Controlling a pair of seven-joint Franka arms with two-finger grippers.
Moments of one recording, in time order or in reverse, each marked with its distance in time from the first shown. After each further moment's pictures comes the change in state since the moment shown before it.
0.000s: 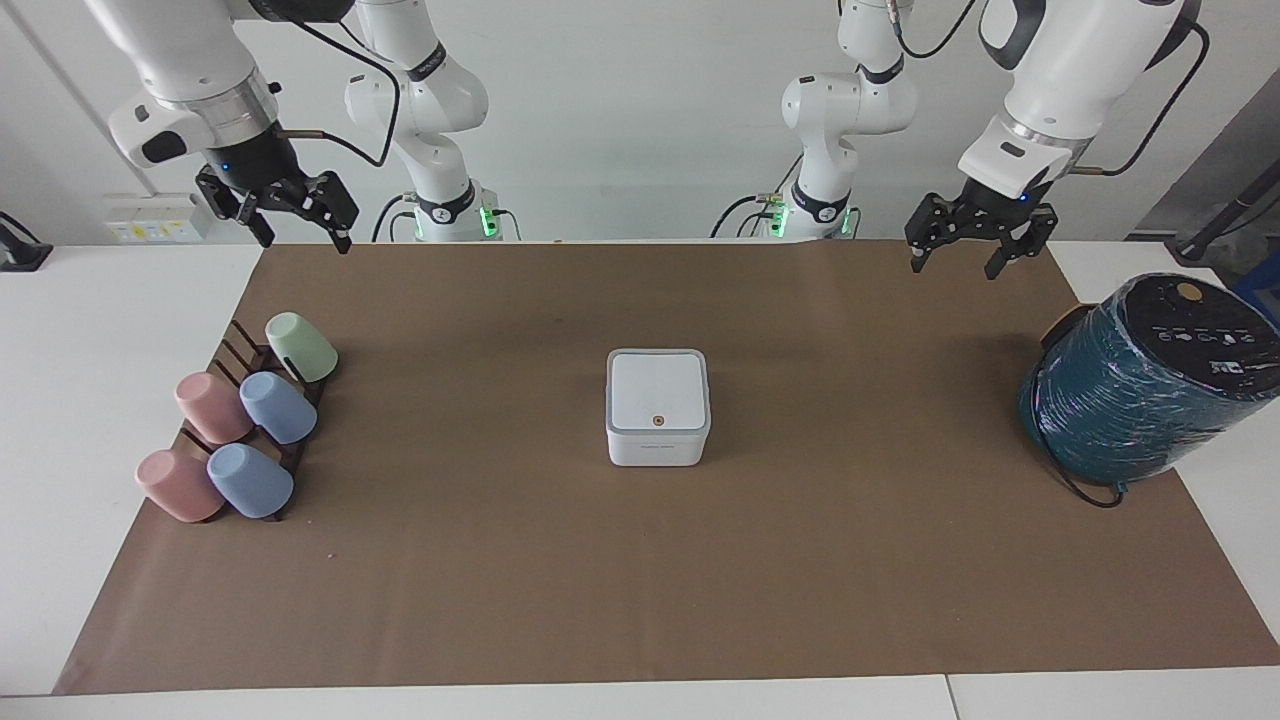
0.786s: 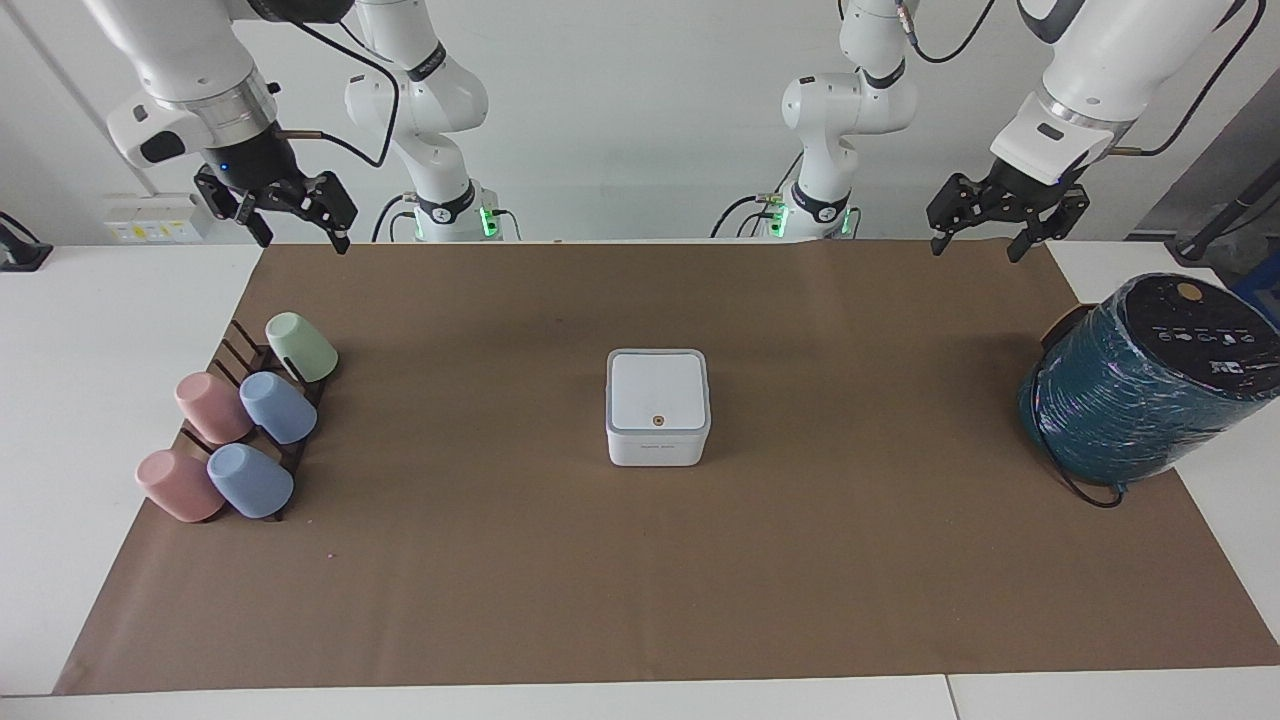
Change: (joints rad) left arm 0.012 0.104 -0.002 0.224 0.000 -0.179 0.001; right arm 0.000 0.000 0.000 0.000 -0.004 0.000 0.000
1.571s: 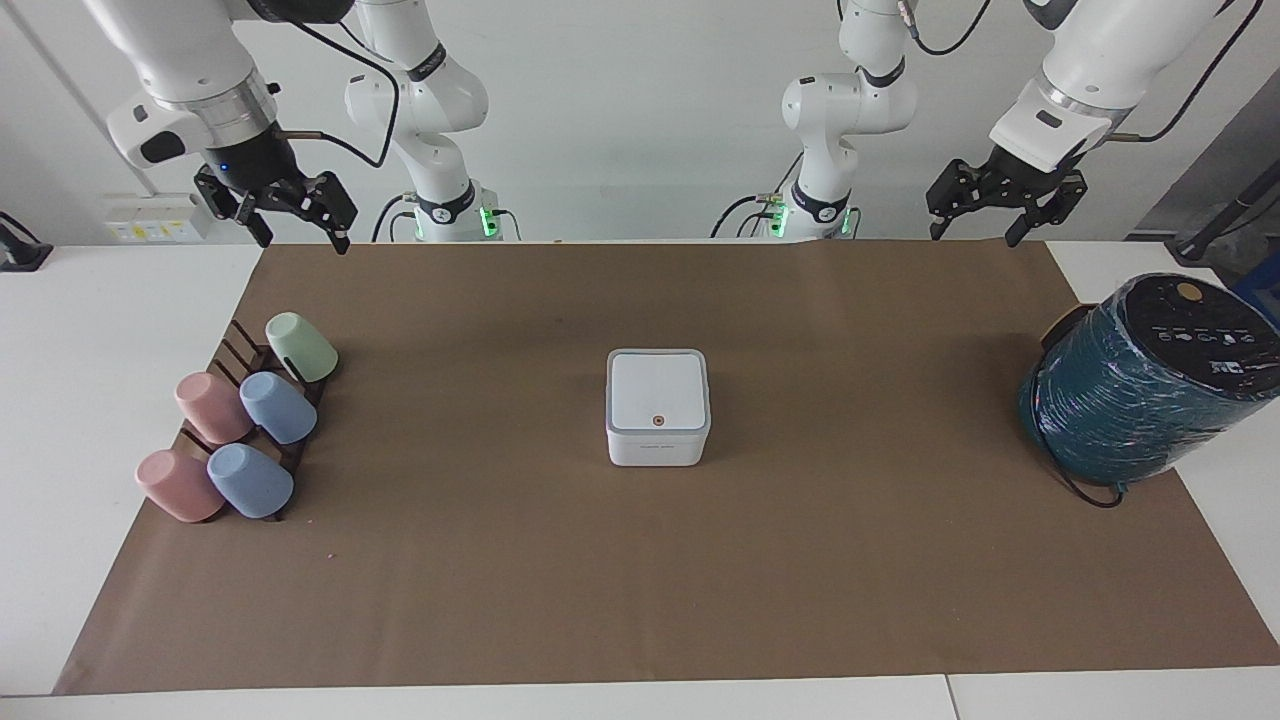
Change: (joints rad) left arm 0.000 -0.060 -0.005 -0.087 0.019 0.017 0.001; right arm 0.000 0.000 0.000 0.000 0.000 0.000 0.000
